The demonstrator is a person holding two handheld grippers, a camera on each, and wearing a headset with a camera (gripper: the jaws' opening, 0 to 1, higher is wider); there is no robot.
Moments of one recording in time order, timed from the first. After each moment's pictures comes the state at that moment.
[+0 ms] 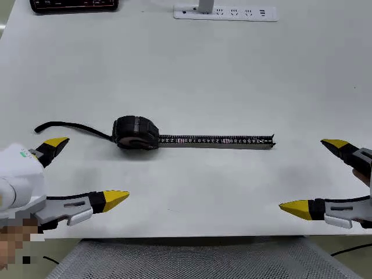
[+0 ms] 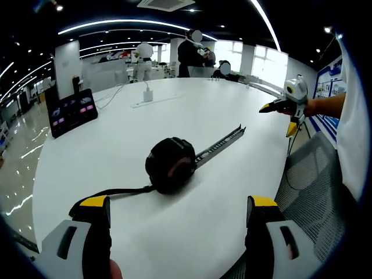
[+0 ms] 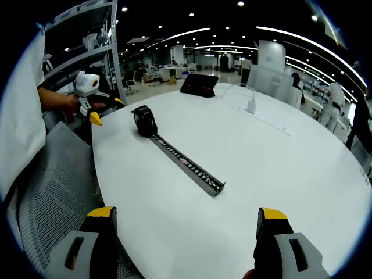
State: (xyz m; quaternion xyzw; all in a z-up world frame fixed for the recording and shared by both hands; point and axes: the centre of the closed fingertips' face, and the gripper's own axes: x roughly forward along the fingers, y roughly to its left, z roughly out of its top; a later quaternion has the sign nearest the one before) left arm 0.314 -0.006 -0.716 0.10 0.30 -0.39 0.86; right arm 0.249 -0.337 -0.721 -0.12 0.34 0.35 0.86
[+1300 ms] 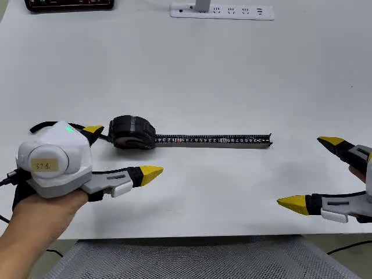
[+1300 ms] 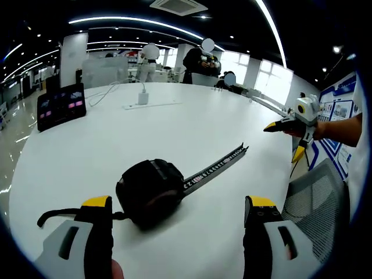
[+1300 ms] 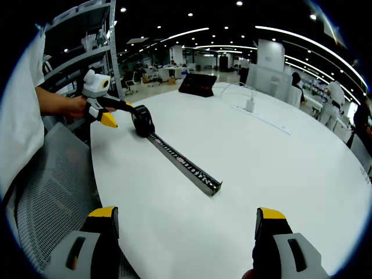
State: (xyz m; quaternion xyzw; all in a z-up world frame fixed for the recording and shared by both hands) left arm 0.340 -0.066 -0.729 0.04 0.30 -0.39 0.87; right arm 0.254 -0.342 -0.724 -0.12 0.34 0.35 0.86
